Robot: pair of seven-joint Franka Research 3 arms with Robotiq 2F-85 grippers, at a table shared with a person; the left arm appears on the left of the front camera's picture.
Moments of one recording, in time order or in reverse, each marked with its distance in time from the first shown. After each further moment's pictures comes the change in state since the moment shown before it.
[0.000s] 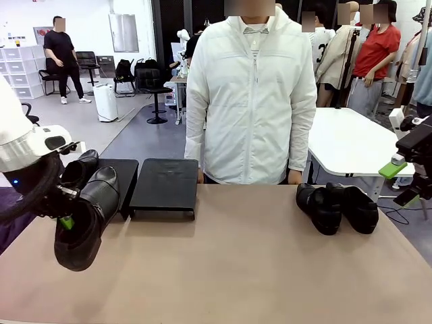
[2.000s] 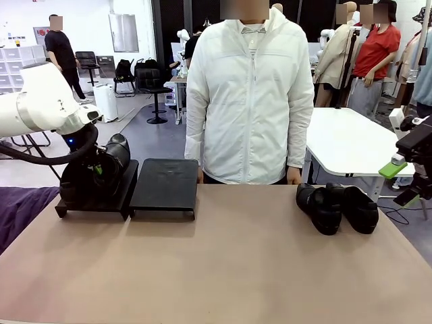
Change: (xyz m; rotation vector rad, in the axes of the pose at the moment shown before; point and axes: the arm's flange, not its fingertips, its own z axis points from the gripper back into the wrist) left arm 0.277 0.100 -0.071 0.017 -0.096 0.053; right arm 0.000 0.000 0.000 0.000 0.000 0.000
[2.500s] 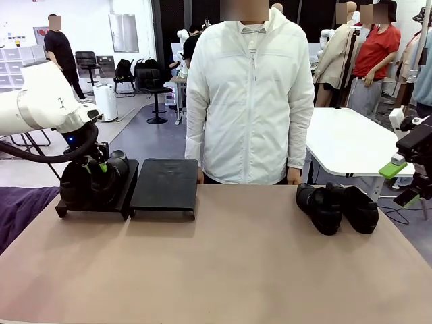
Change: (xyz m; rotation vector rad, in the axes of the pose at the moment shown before) left arm 0.005 0.000 0.004 0.000 -0.005 -0.002; right arm 0.000 0.000 0.000 0.000 0.000 0.000
